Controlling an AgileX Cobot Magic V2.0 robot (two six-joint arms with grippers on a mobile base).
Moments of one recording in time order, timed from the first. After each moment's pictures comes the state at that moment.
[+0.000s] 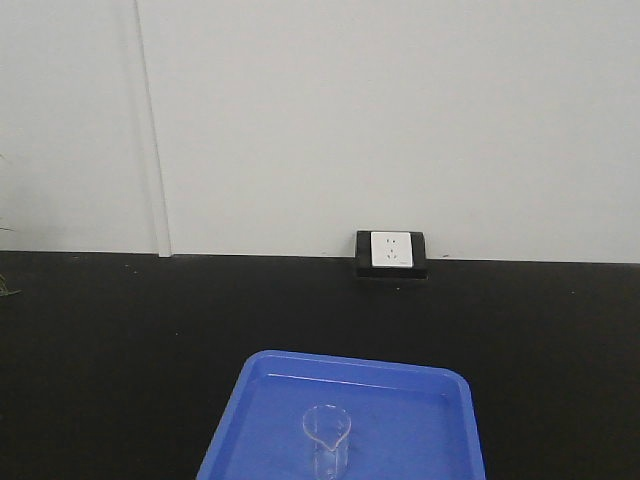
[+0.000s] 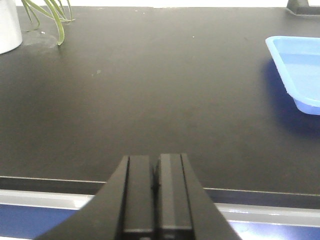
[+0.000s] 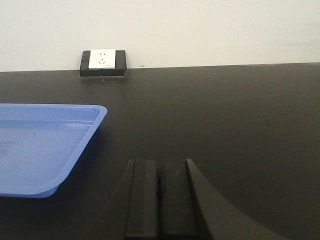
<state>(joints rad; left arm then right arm) 0.03 -0.01 0.03 0.01 0.36 -0.01 -0.08 -0.01 0.03 0.02 0.19 -0.01</state>
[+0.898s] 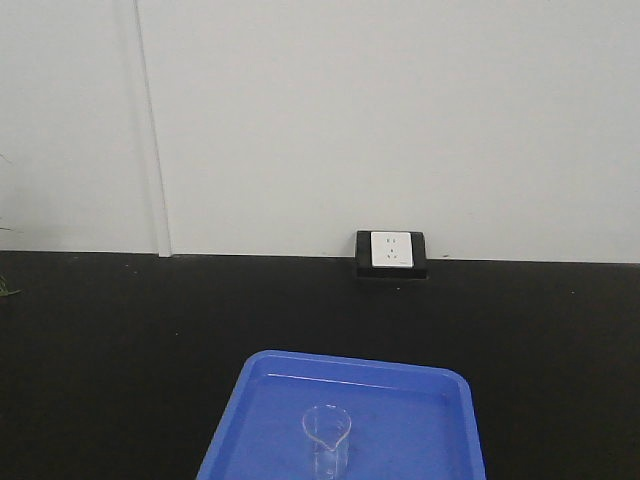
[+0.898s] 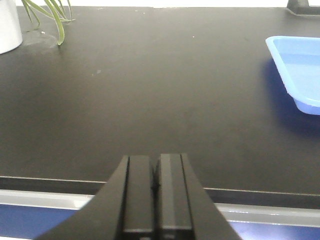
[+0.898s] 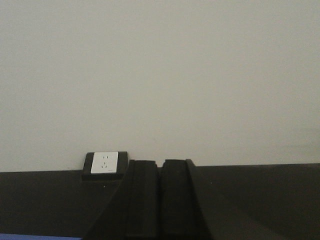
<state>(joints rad) 0.03 -0.01 0.03 0.01 0.36 -0.01 -0.08 0.56 -0.51 0.01 -0.05 -0.01</state>
